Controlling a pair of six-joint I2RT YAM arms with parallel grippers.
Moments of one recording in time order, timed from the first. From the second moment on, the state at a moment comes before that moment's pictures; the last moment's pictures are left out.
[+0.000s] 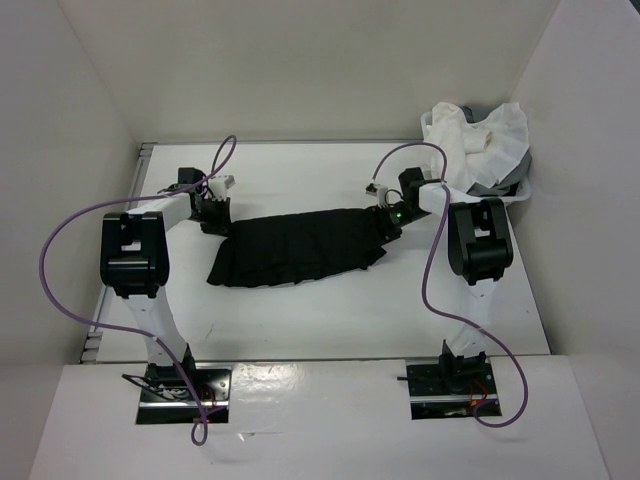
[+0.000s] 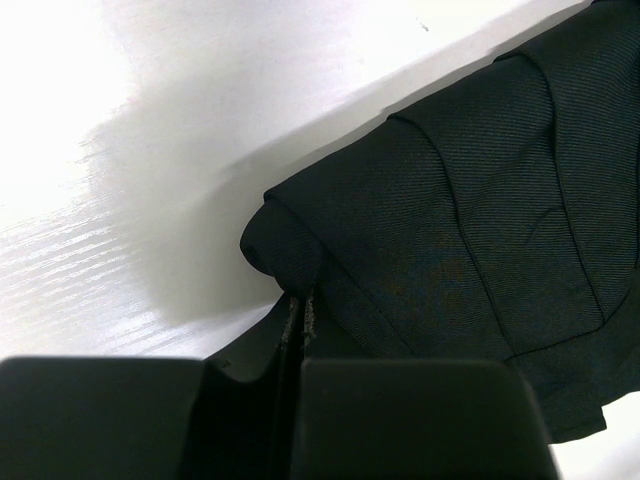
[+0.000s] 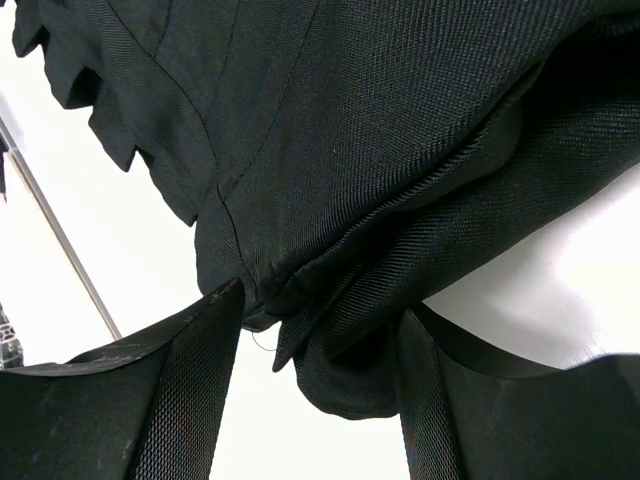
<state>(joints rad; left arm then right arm) 0.05 1.95 1.27 -0.45 0.45 0.13 0.14 2.06 1.37 -0.70 -0.80 -0.35</state>
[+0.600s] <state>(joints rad) 0.06 1.95 1.26 -0.45 0.46 0.13 0.24 2.08 1.37 -0.67 -0.70 -0.27</state>
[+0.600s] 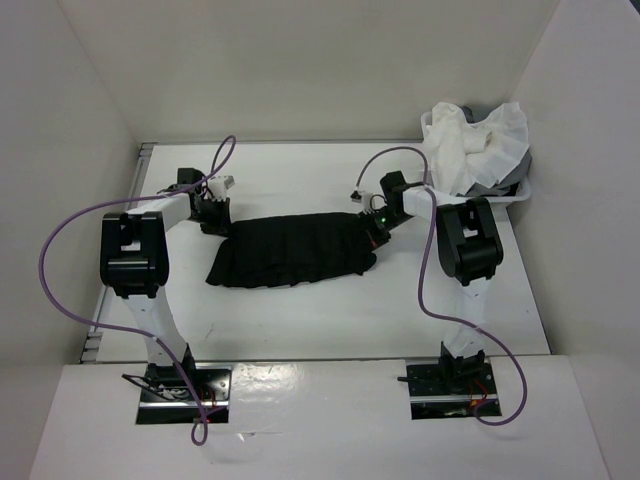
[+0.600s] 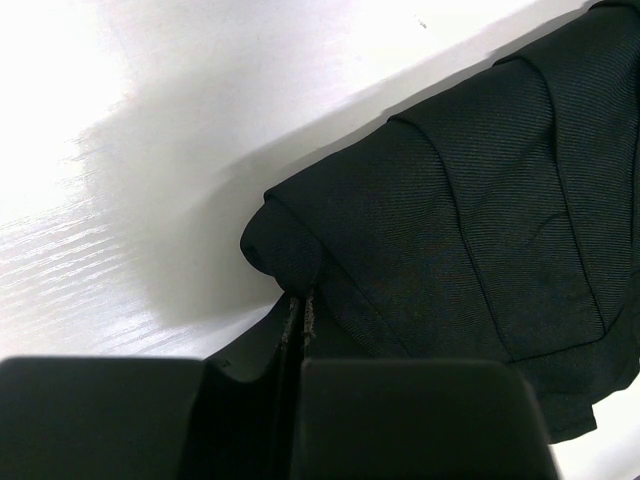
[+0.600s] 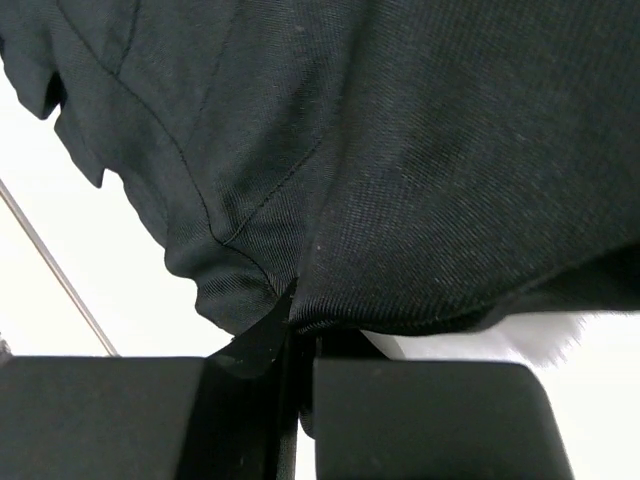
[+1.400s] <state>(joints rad) -0.04 1.96 1.28 -0.50 0.47 0.08 0.43 2.00 1.65 -0.74 -0.04 -0.14</state>
